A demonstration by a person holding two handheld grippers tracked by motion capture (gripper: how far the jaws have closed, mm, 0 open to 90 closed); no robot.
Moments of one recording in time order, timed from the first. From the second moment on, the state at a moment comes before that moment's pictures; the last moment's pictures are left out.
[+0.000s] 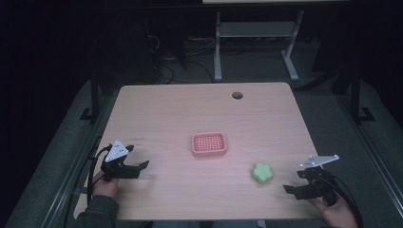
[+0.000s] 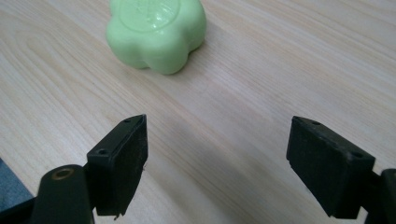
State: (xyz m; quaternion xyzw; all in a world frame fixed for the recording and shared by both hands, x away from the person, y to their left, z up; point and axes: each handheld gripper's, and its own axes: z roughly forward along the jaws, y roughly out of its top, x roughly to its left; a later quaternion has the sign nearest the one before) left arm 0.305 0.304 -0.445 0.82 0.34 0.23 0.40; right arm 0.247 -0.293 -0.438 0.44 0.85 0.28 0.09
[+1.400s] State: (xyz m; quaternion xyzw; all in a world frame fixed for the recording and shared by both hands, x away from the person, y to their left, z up) left arm 0.303 0.304 -0.443 0.82 0.33 0.23 0.40; right arm 0.296 -0.210 -0.416 0.36 0.90 0.21 0.06
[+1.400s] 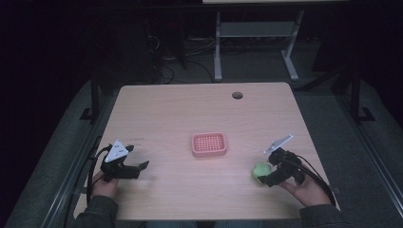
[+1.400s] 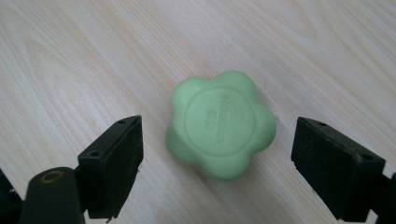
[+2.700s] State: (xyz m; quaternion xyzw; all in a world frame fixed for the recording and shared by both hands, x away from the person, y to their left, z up) left arm 0.303 0.304 -0.443 0.82 0.33 0.23 0.40; right arm 0.314 -0.186 -0.444 0.36 0.92 0.14 0.06
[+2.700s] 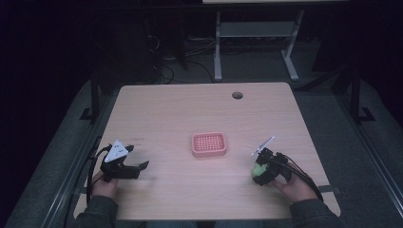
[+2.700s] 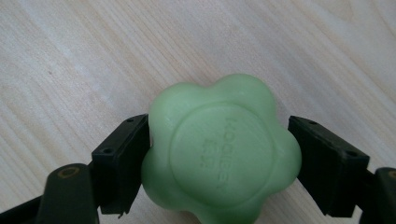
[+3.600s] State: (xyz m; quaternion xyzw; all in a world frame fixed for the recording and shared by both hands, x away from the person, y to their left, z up) left arm 0.303 0.306 -0.441 0.82 0.33 0.23 0.40; right arm 0.317 -0.175 -0.427 0.34 0.93 0.15 0.06
